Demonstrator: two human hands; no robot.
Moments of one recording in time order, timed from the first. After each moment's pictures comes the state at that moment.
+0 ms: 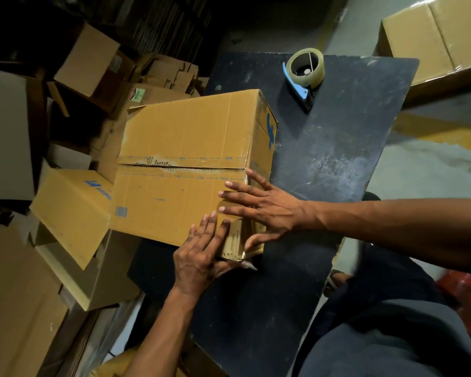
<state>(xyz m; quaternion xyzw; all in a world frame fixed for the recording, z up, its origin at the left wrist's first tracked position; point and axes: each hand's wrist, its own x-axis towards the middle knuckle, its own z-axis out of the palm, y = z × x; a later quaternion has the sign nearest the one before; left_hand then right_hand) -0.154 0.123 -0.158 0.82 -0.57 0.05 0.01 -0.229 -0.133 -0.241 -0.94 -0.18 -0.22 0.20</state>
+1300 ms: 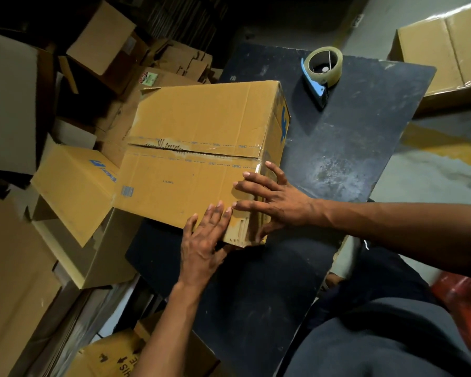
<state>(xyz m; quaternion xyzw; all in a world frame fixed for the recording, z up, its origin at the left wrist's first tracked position) -0.164 0.139 -0.165 0.86 -0.51 0.00 0.06 -0.235 -0.126 -0.252 -0.94 -0.16 -0.25 0.16</state>
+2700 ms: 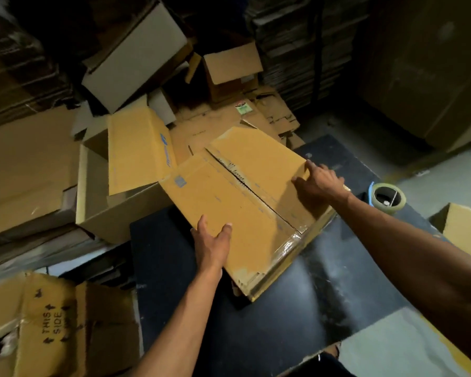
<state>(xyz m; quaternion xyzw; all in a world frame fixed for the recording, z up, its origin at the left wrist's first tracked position) -0.149 0.072 -0.123 0.83 0.23 -0.07 0.50 -0.045 -0.232 -0.127 -0.96 0.13 0.11 0.24</state>
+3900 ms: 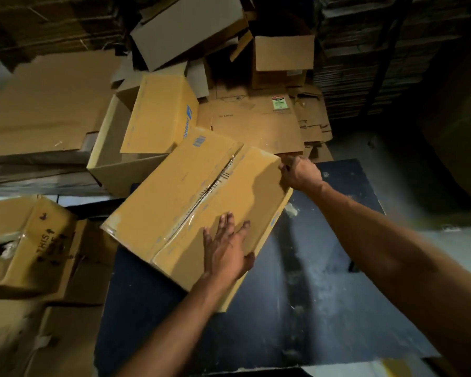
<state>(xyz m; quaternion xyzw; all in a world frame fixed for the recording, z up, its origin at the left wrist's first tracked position) -0.158 -0.022 -0.135 0.99 0.03 -0.13 0.08 0.058 -0.212 -0.107 -0.97 -0.09 0.09 0.21</state>
